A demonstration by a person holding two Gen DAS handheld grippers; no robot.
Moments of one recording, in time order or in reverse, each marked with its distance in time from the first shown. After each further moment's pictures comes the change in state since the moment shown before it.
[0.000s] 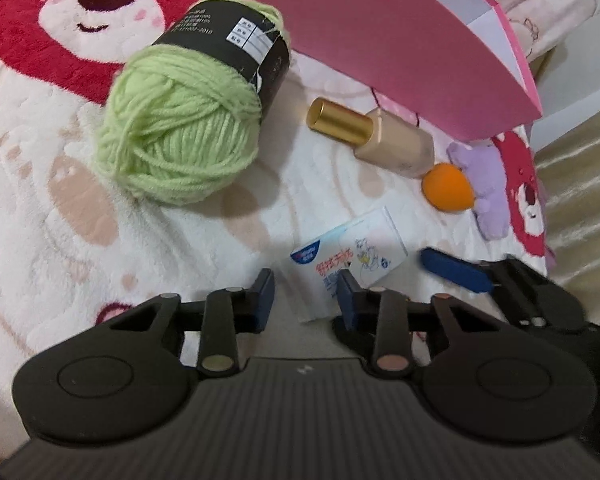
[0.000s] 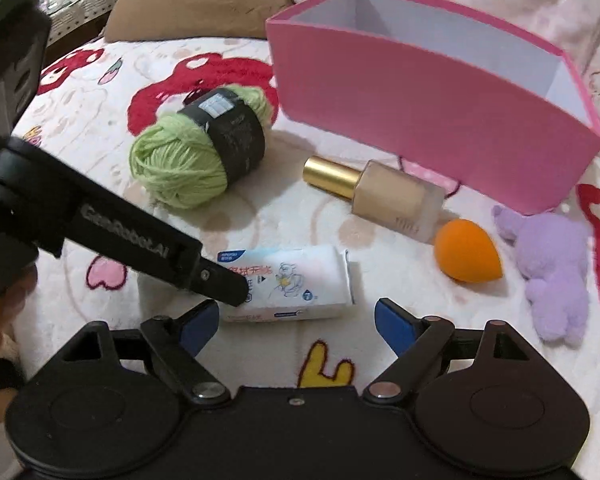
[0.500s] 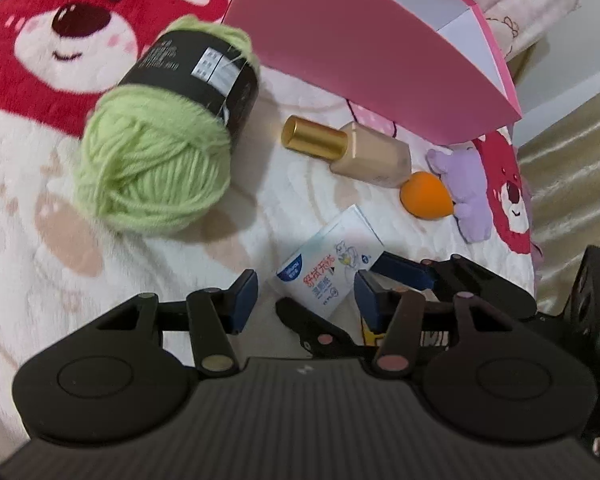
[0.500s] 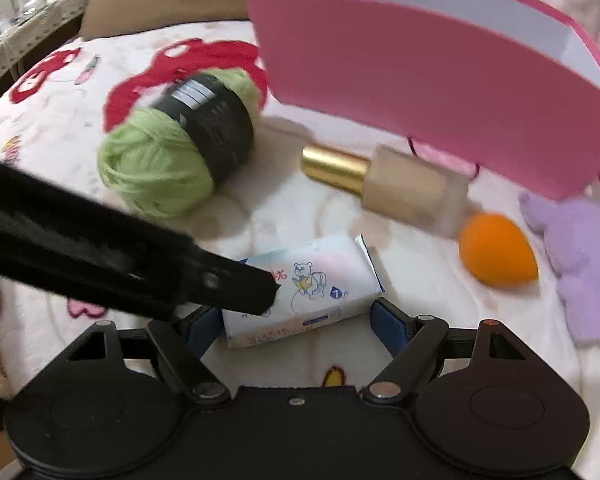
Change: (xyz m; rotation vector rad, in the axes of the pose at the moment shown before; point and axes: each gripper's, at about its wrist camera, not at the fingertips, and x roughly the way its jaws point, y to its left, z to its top) left arm -0.005 -0.011 0.012 0.040 0.005 -0.022; right arm 0.025 0.005 0.008 0.097 0.051 -0.053
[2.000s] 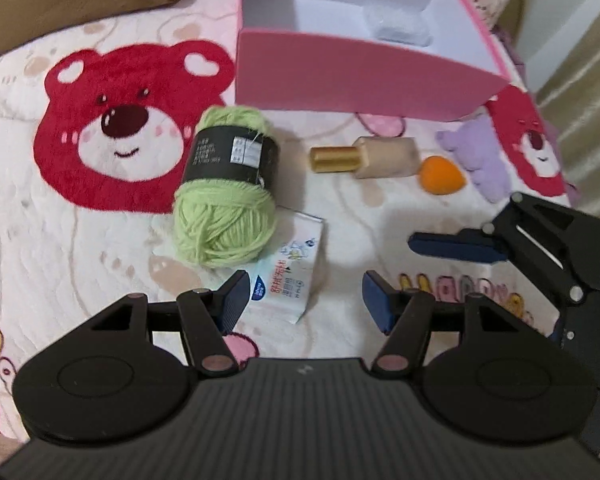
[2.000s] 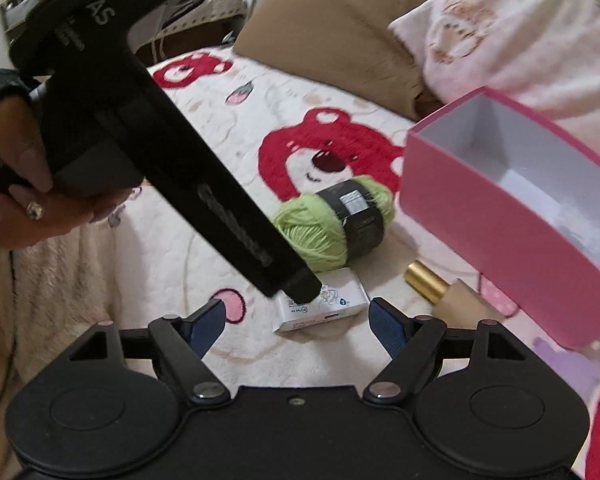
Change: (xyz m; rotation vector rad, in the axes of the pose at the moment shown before) left arm -0.062 -0.038 0.021 0.234 0.049 0.244; right arm -0.091 0.036 0.028 -0.379 -0.102 0.225
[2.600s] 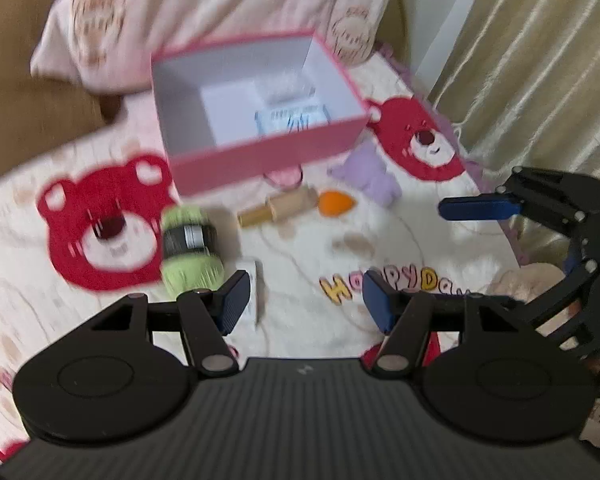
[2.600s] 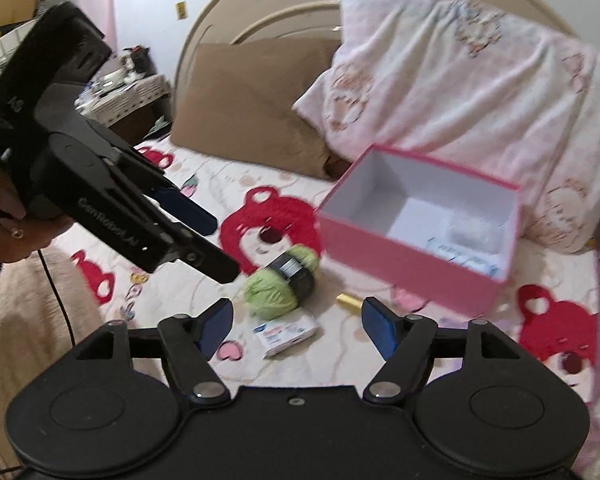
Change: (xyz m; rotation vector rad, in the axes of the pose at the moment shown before) left arm -0.137 -0.052 0.011 0.269 -0.064 -0.112; right arm -0.148 -0.004 0.010 0.287 -0.143 -0.109
